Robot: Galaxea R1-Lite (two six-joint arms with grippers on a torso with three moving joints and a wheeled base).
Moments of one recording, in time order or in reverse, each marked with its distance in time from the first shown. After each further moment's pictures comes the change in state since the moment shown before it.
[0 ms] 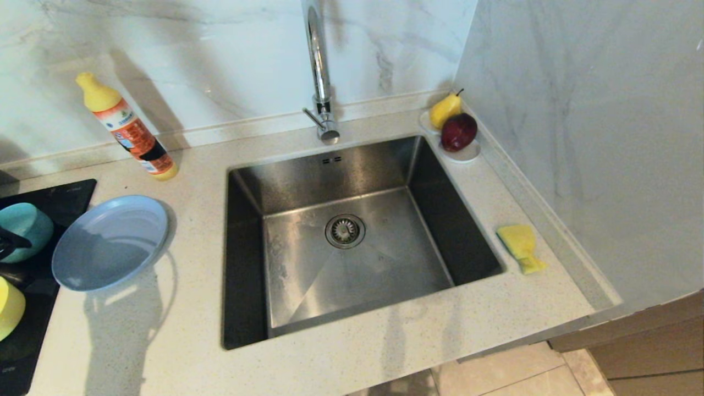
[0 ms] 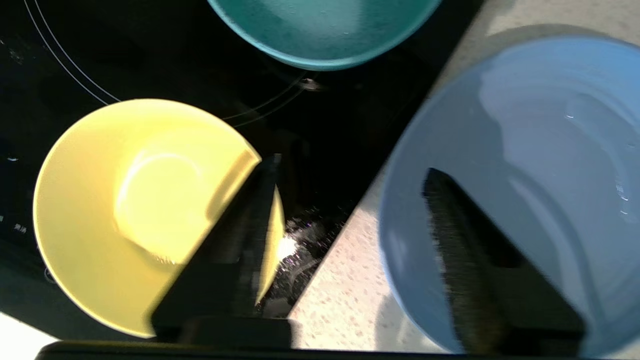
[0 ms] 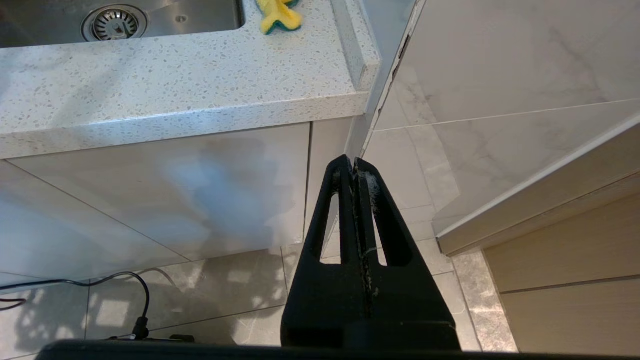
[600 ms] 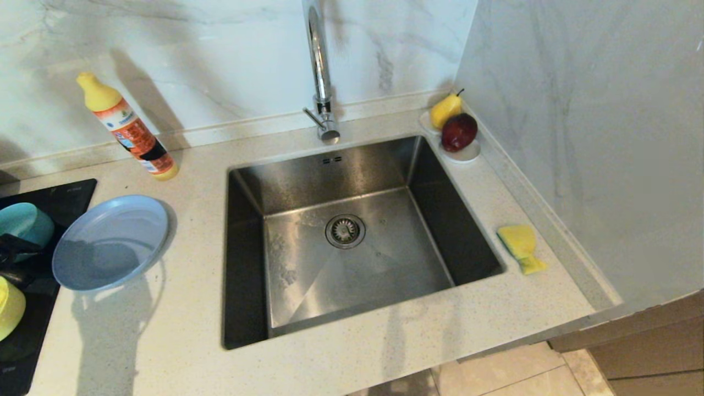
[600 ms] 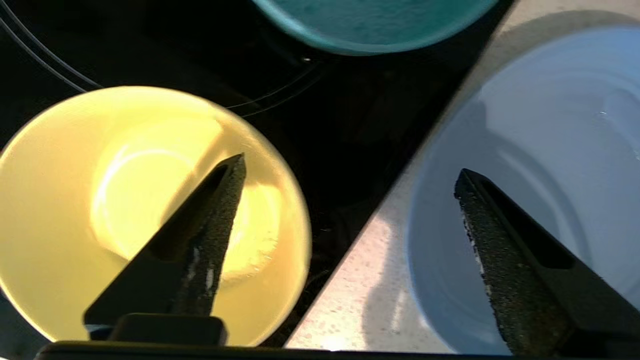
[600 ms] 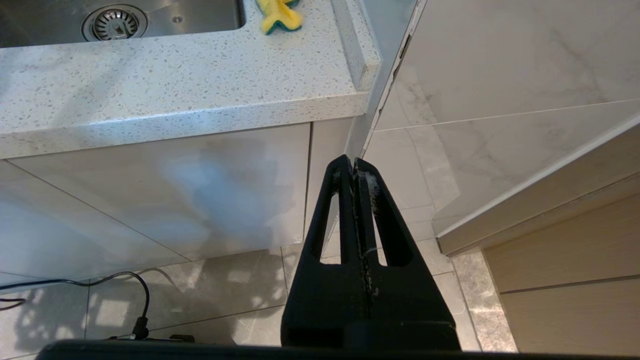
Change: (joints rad) left arm 0.062 0.073 -0.004 -0.007 -0.129 -0.009; right arm 0.000 0.000 0.000 0.000 0.000 0.000
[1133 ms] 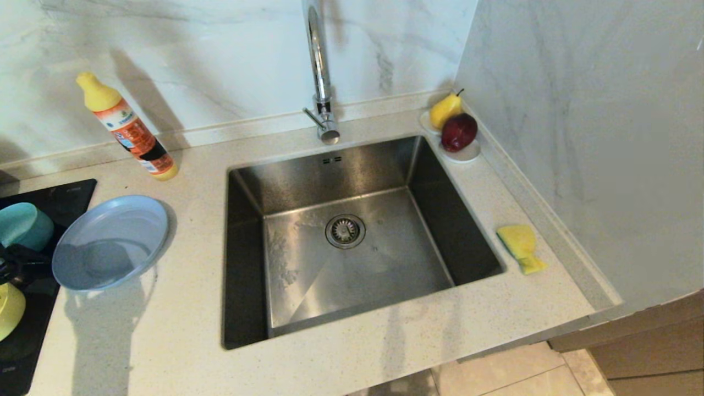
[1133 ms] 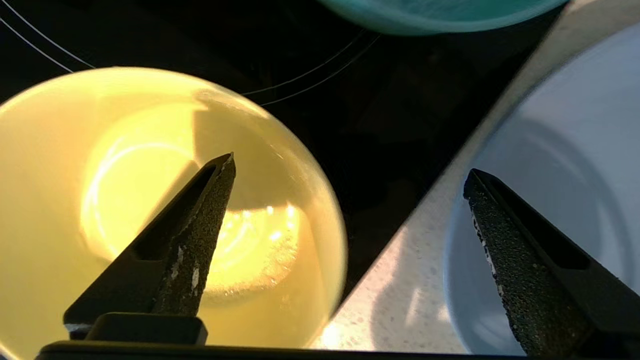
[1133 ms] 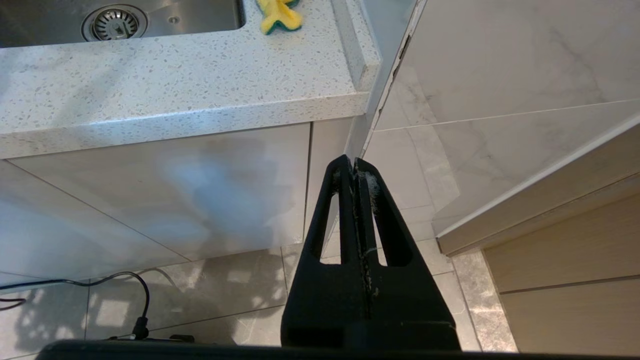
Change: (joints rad) left arm 0.012 0.063 0.001 -0.002 -0.014 0.004; right arm 0.000 0.000 0.000 0.000 0.000 0.000
